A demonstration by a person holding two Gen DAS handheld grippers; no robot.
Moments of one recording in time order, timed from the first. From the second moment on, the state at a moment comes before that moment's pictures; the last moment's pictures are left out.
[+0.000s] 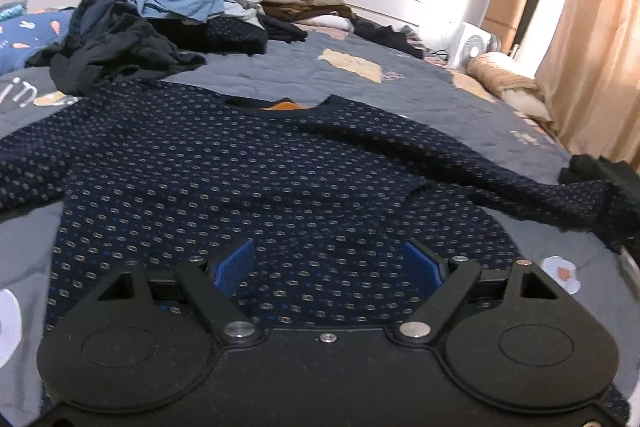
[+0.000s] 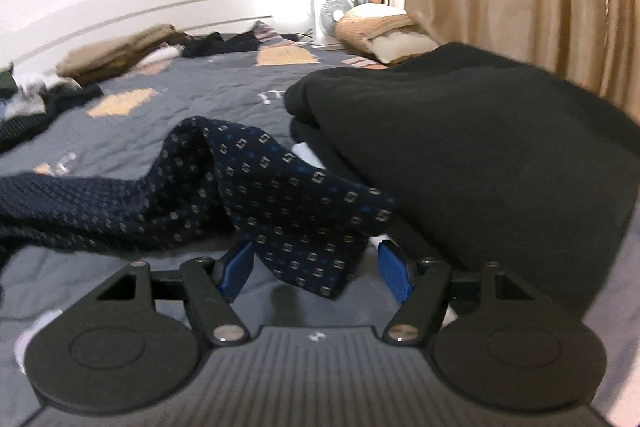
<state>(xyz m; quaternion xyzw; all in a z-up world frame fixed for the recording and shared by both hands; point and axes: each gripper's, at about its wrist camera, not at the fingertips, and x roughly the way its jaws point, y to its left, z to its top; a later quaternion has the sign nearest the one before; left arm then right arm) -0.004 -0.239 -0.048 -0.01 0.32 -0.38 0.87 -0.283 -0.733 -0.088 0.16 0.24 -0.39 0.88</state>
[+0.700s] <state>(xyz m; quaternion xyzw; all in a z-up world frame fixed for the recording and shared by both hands) -0.017 -0.248 -0.048 -0.01 0.34 -0.44 0.83 -0.290 -0.747 -0.051 0.26 0.15 -0.39 0.87</state>
